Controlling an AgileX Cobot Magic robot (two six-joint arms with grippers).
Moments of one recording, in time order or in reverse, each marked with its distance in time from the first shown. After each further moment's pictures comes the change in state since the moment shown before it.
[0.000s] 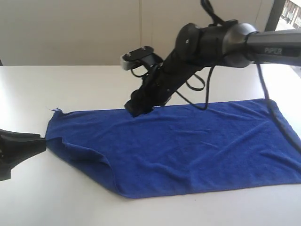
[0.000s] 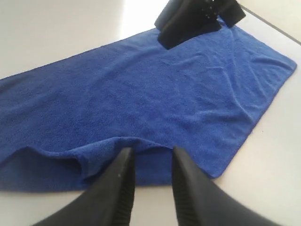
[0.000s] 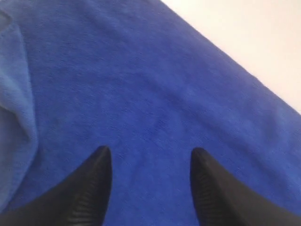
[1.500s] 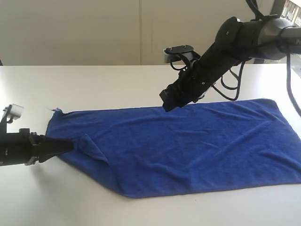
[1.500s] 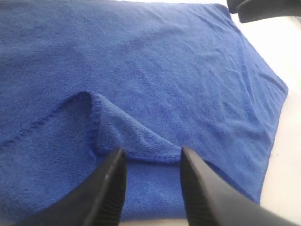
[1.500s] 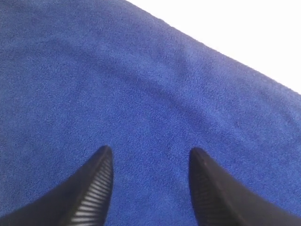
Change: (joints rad) left arm -0.077 0.685 -0.297 -0.117 0.124 0.030; right arm -0.182 0.023 0.000 0.033 0.097 -0.002
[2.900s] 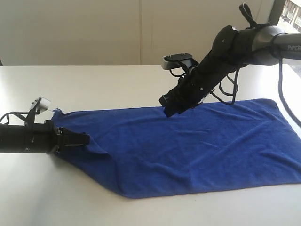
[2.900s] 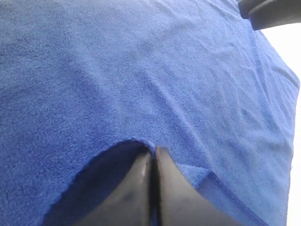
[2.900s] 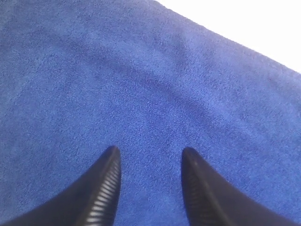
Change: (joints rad) left arm -0.114 0.109 -0.205 0.033 -0.072 -0.145; right arm 0.000 0.033 0.000 0.000 -0.002 0.021
